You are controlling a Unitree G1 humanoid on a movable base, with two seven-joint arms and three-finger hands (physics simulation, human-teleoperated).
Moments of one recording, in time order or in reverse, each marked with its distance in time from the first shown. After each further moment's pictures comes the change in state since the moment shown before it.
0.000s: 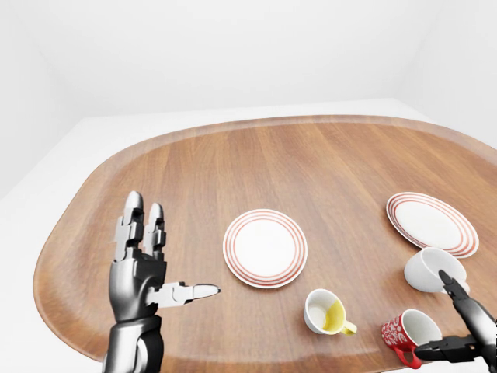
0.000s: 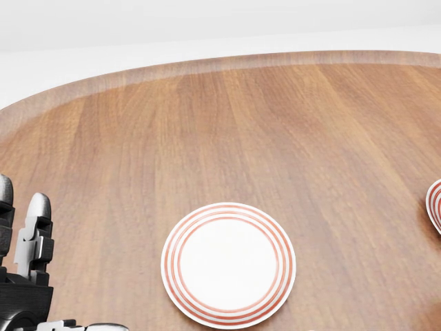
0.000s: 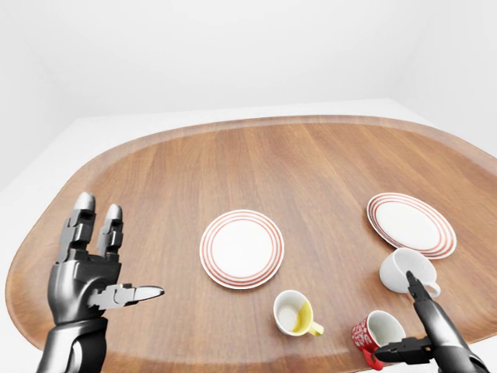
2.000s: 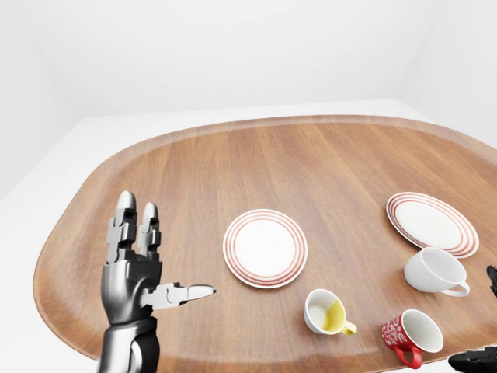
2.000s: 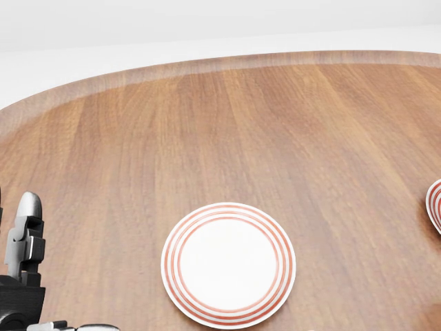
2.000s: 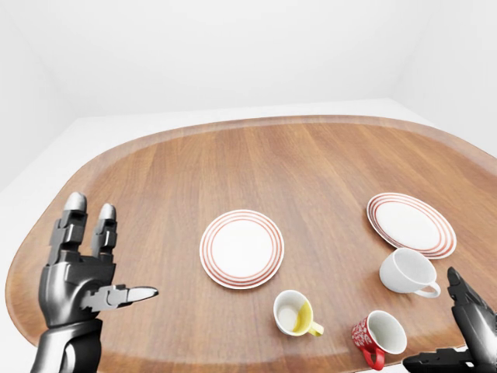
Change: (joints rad) left arm 0.005 -0.012 0.029 -0.018 -0.027 0.000 -0.016; right arm 0.032 0.110 -0.170 -0.411 -0.153 0.078 0.151
